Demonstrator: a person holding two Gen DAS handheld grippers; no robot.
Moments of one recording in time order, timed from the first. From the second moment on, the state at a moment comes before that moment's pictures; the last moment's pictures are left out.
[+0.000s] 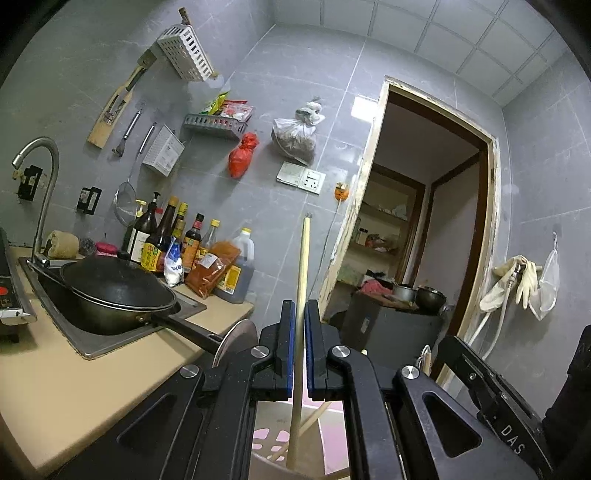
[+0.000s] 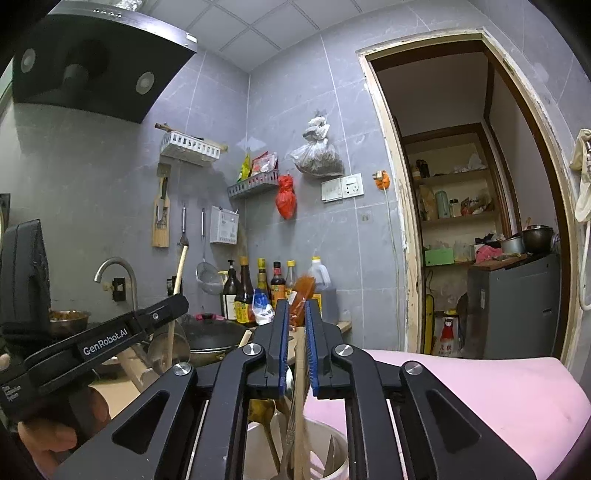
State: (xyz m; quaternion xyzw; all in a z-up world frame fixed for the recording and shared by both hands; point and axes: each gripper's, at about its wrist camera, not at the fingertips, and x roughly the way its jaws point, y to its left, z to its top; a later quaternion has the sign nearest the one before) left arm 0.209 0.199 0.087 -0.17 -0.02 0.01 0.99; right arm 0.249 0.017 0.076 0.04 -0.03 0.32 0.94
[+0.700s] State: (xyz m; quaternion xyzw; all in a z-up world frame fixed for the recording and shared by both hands) left arm 0.191 0.204 0.108 -0.14 -0.03 0.00 0.99; right arm 0.244 0.005 0.084 0.08 -0.02 0.31 0.95
